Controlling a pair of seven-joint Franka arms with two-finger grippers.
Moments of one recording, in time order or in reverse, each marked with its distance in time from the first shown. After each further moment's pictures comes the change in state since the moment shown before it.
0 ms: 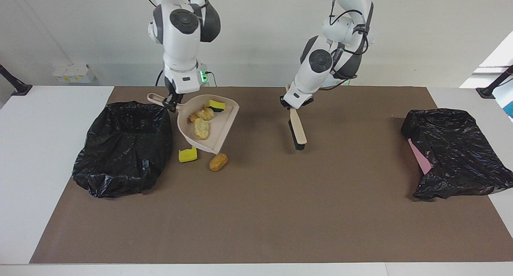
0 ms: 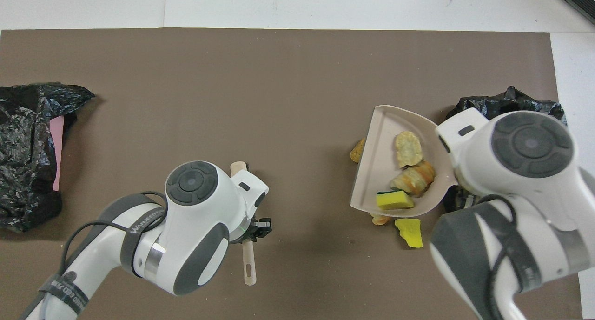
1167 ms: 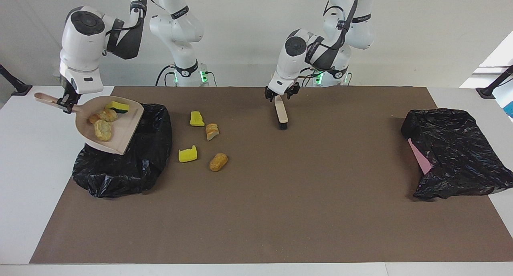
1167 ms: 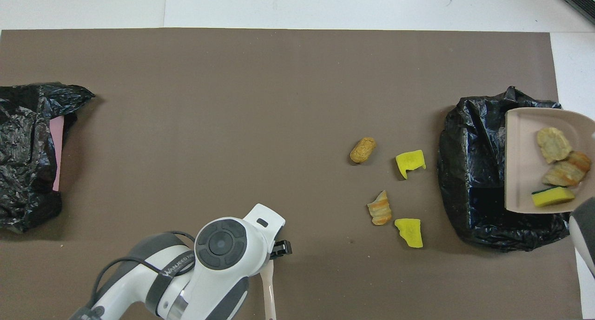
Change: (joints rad) left arm -0.115 -0.069 0.031 -0.154 0.045 0.203 -0.152; right arm -0.426 -0.037 0.000 -0.128 -0.423 0.351 -0.358
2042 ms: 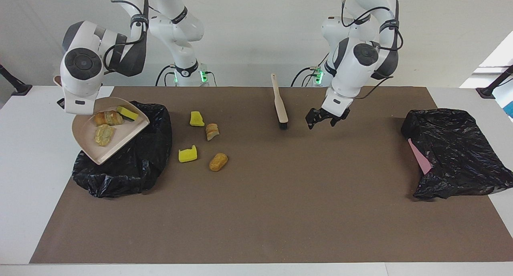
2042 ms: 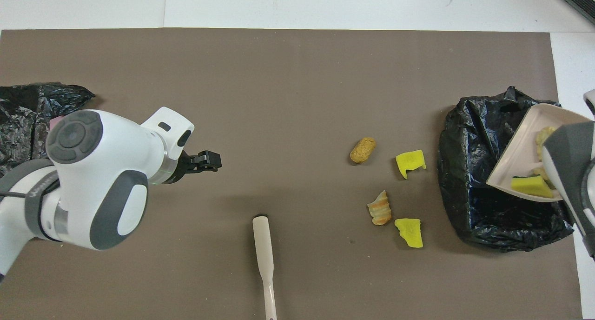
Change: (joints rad) left arm 0.396 0.085 0.007 0.289 0.060 -0.085 0.368; right arm 0.111 0.317 0.020 0.440 0.043 -0.665 0.360
